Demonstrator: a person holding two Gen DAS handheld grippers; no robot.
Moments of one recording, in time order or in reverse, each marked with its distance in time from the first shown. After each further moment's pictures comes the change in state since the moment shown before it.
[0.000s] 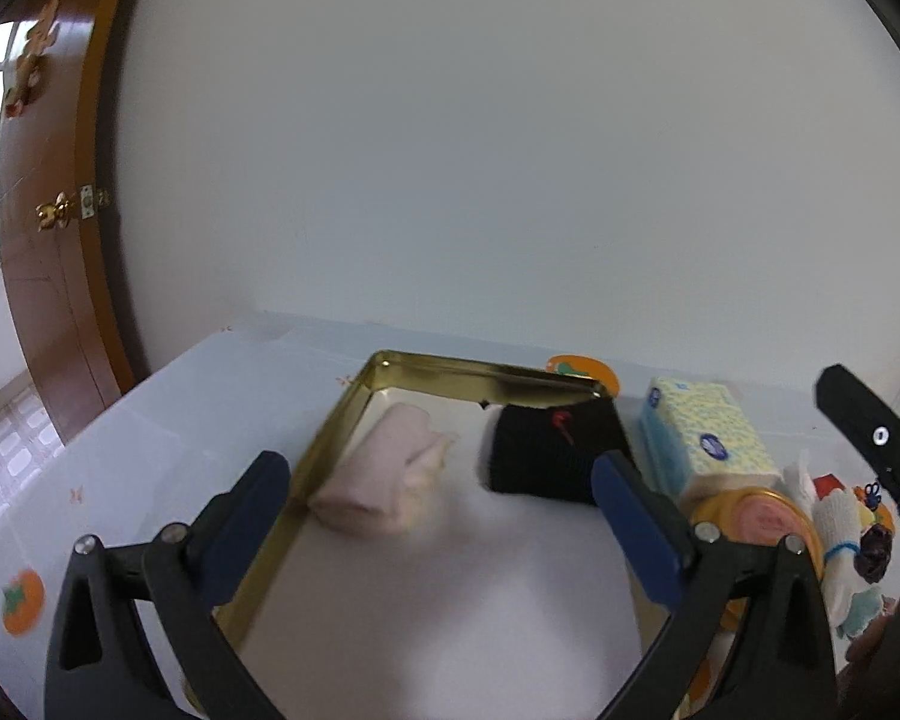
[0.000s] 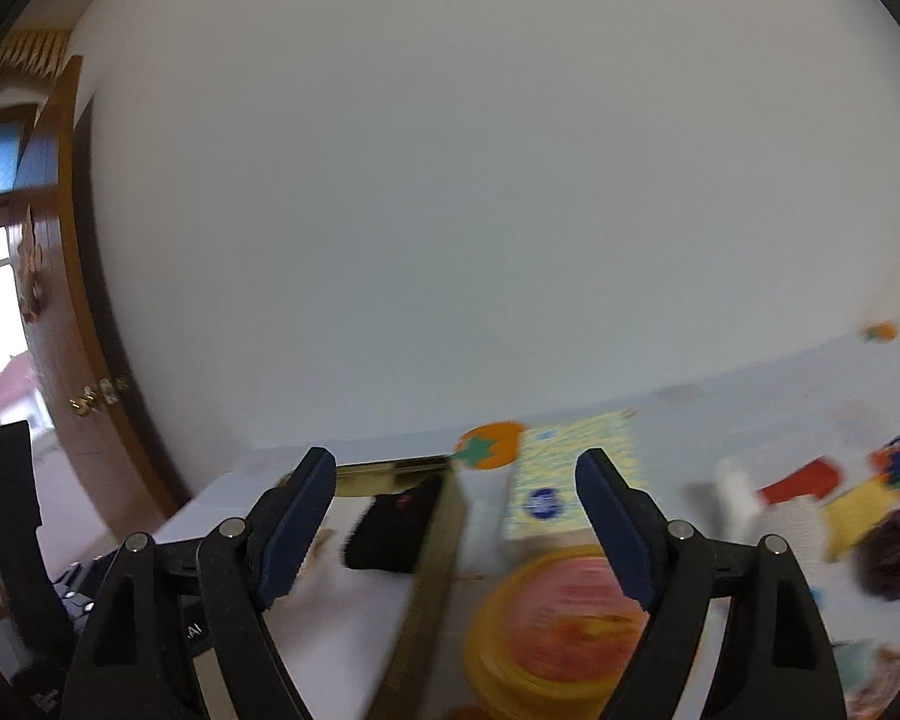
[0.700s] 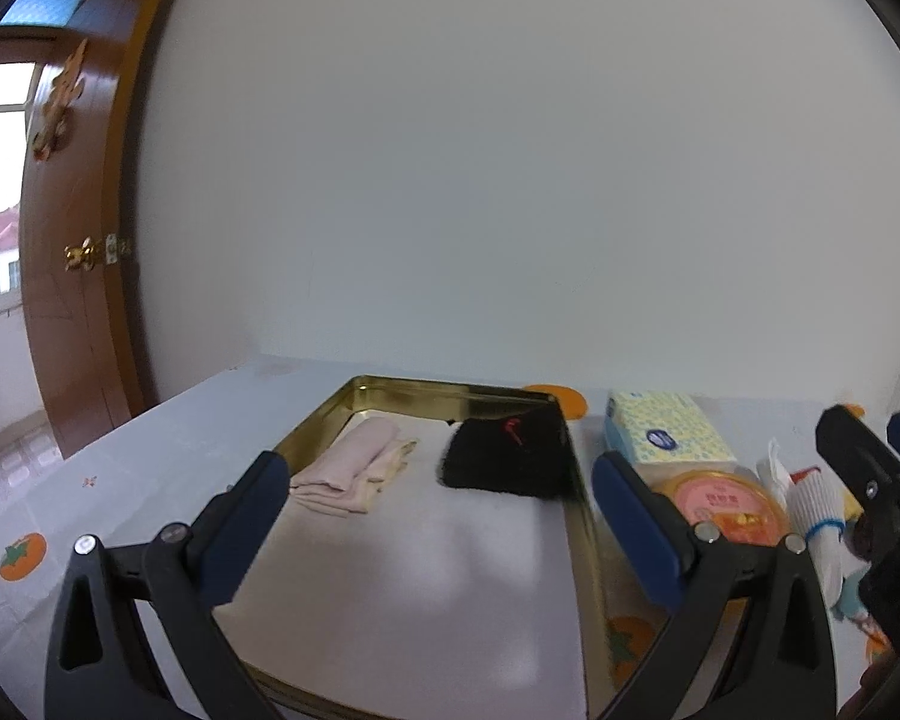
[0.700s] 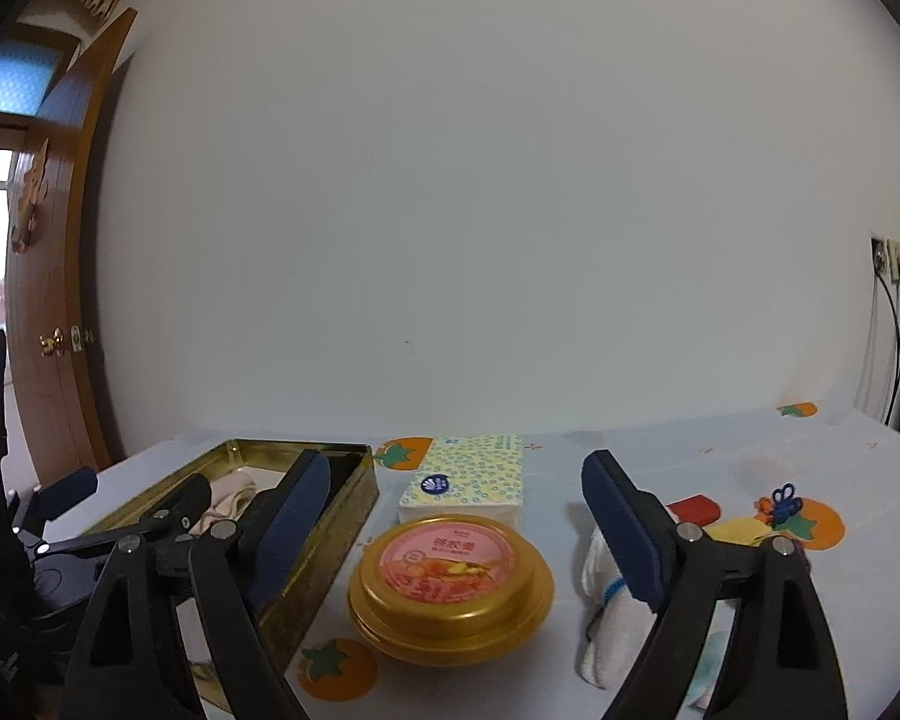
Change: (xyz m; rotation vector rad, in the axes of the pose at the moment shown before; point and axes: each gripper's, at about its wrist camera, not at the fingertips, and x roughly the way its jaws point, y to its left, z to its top) left arm -0.046 -0.041 -0.039 0.055 -0.163 0.032; right arm -0.061 -0.018 -0.029 -0.179 -0.105 -0.112
